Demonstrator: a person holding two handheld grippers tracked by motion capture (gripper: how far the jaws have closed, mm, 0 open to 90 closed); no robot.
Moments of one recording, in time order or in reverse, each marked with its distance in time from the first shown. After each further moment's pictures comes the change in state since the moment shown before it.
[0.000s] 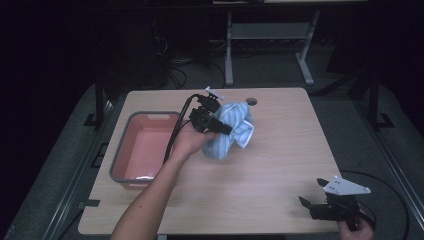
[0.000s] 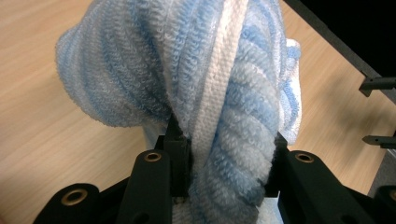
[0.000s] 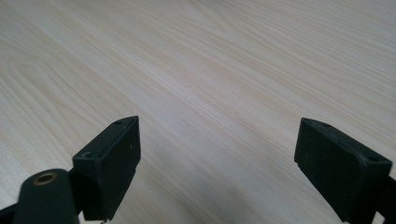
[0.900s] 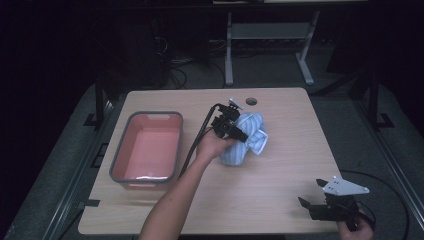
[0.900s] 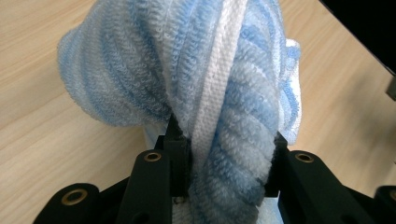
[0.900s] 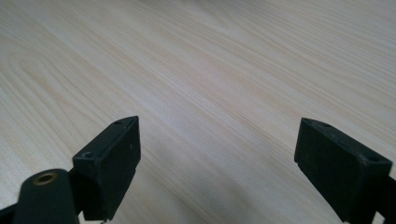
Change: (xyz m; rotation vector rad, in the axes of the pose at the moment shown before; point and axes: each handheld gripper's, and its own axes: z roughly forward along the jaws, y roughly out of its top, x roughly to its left) left arm -0.011 0.009 0.080 0.049 -0.016 -0.034; right arm 0.000 -0.001 0.002 0.006 0.008 -0.018
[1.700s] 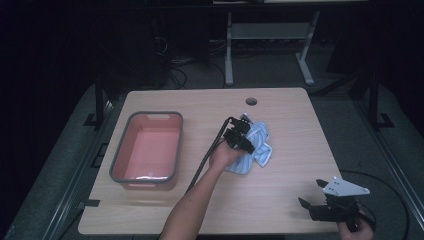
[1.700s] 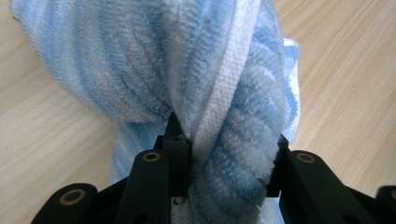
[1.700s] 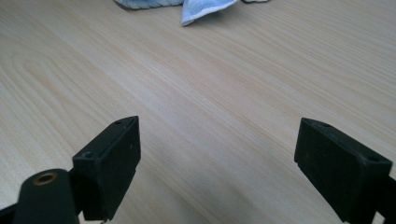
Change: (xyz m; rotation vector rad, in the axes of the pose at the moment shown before) left arm -0.003 -0.011 0.066 0.105 0.023 0.006; right arm 0.001 -0.001 -0.002 -0.002 0.000 -0.001
